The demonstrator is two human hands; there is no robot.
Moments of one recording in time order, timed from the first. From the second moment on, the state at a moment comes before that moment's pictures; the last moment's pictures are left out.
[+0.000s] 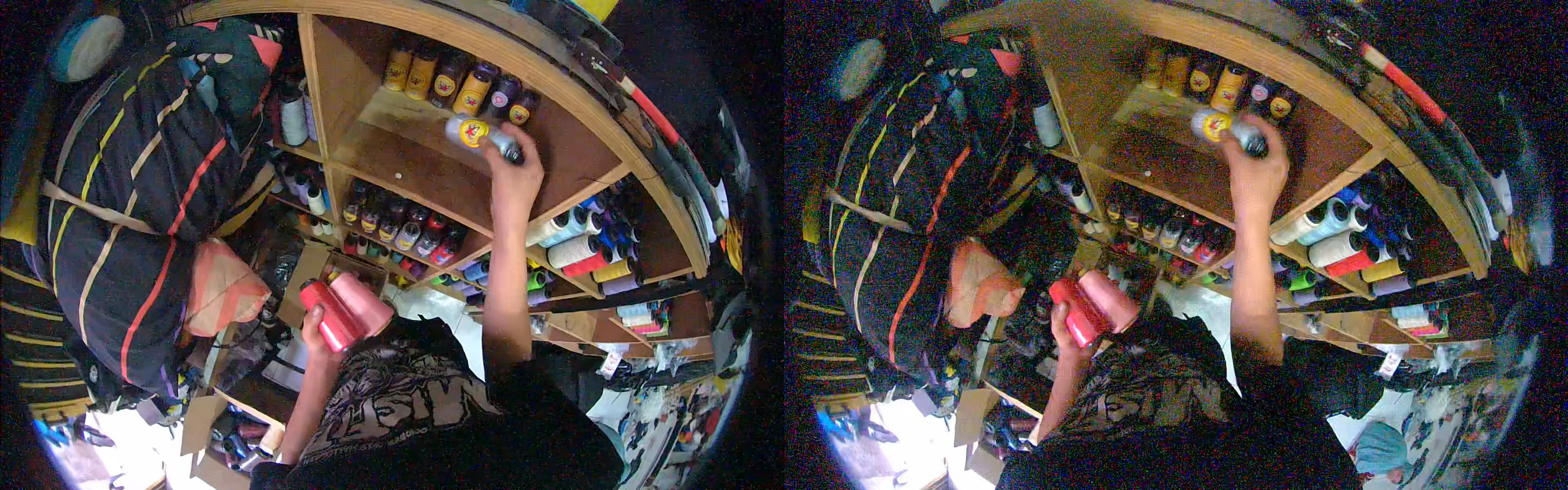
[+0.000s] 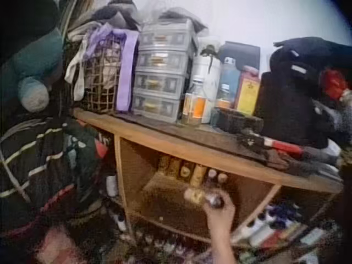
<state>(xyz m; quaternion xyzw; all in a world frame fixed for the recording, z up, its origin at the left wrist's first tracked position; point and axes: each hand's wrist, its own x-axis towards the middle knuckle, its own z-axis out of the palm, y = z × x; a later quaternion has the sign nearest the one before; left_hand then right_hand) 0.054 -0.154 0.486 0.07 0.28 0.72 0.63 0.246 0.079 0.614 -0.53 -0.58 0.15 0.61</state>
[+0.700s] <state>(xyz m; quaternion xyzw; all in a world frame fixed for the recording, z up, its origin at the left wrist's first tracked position) 0.033 -0.165 0.469 0.06 0.31 0.75 0.58 0.302 0.259 0.495 -0.70 -0.56 -0.11 0.42</state>
